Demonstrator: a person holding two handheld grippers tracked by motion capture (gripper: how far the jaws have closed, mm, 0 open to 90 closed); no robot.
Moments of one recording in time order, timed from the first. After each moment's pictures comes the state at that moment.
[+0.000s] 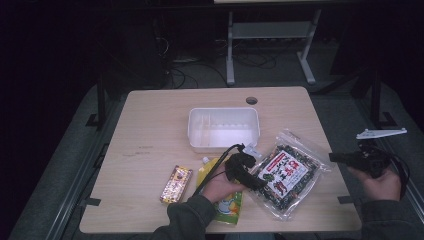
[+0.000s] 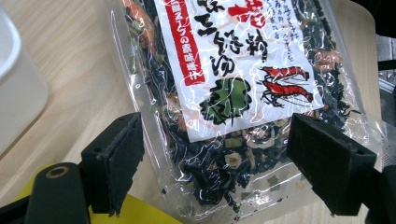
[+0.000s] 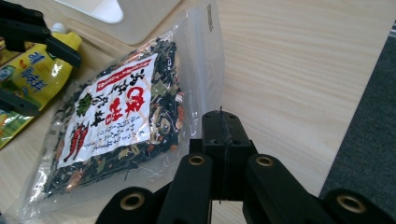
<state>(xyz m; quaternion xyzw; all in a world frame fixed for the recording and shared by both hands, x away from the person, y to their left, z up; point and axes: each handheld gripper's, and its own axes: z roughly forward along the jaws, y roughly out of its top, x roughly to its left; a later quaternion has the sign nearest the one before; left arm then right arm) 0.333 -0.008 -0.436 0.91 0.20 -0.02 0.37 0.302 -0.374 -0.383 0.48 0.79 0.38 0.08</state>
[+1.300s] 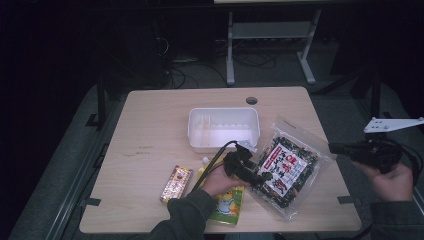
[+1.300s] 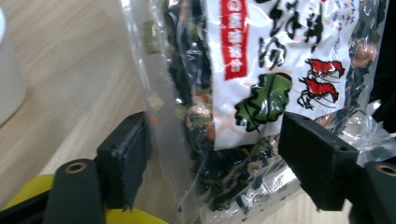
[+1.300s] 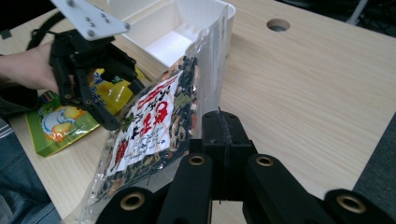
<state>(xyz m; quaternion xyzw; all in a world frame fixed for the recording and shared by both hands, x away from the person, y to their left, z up) 0.357 -0.002 -0.449 0.89 0.21 -0.12 0.40 0.280 -0.347 -0.315 0.39 0.81 0.42 0.12</state>
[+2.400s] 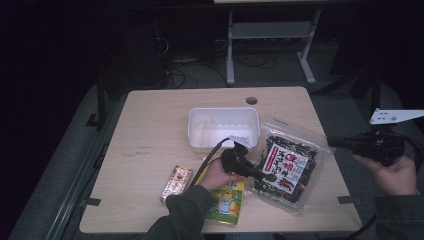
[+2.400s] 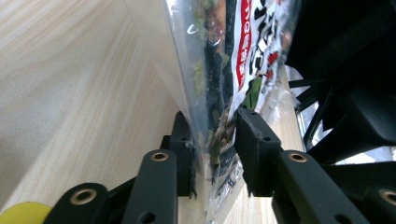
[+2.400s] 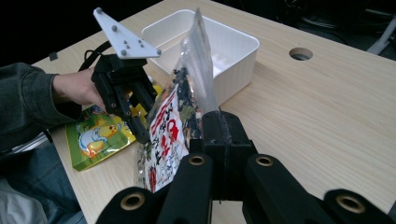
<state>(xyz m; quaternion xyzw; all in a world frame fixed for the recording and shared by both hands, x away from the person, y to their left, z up) 0.364 0.008 -0.443 0.87 0.15 -0.17 0.44 0.286 -0.346 -0.295 0.36 0.80 0.46 0.10</state>
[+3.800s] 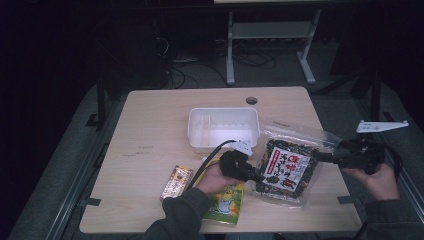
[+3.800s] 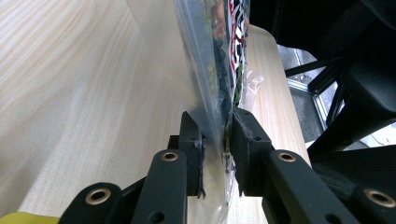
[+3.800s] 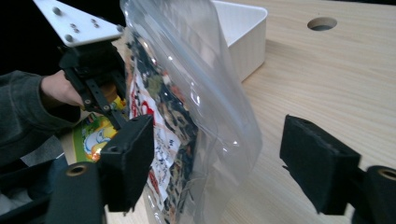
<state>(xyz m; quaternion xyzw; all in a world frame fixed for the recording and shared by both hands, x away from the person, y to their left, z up) 0.346 0.011 -0.431 0.88 0.09 -0.12 0.45 0.302 -0.346 -0.355 0.39 0.78 0.49 0.03</state>
